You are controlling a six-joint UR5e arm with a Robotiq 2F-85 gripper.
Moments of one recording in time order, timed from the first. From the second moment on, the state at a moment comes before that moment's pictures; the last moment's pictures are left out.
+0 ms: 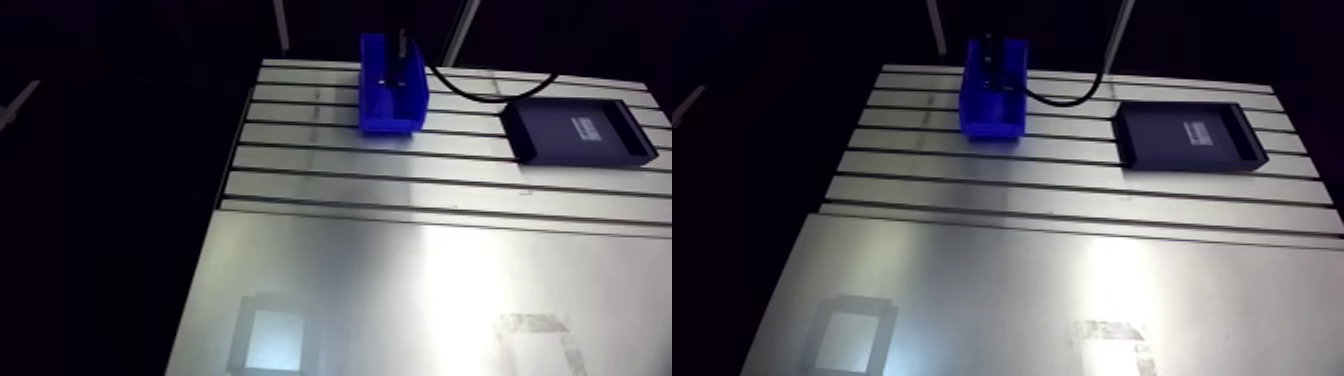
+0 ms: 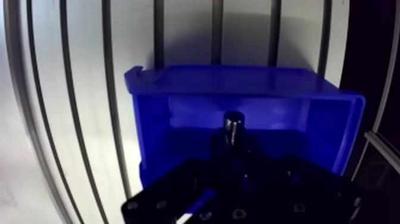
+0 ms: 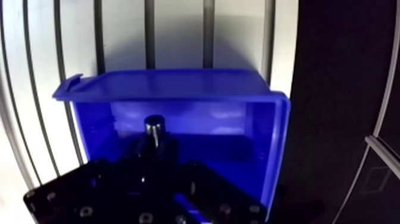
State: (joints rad) arm 0.05 -0.97 1.53 -2.04 -1.62 -3.12
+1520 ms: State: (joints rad) arm 0.06 -1.07 1.36 -1.76 -1.65 -3.06
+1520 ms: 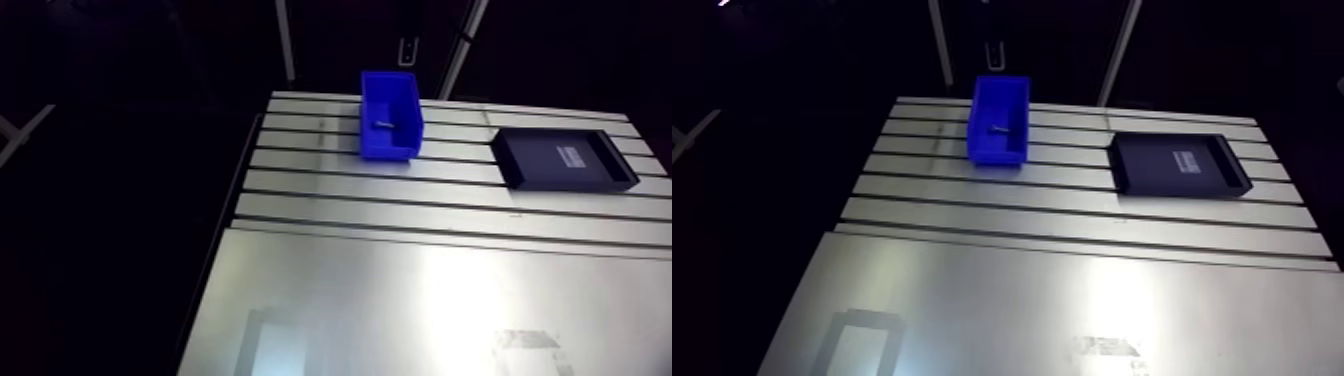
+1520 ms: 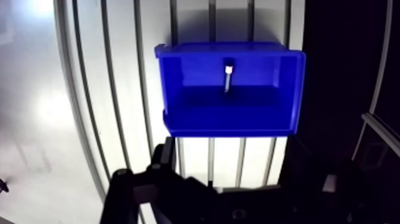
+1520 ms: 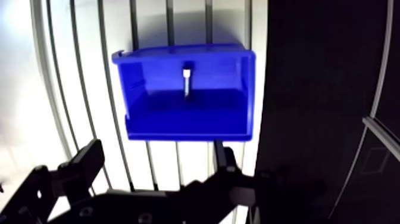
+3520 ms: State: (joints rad) arm -0.04 -1.33 1.18 -1.45 -1.66 -1.58
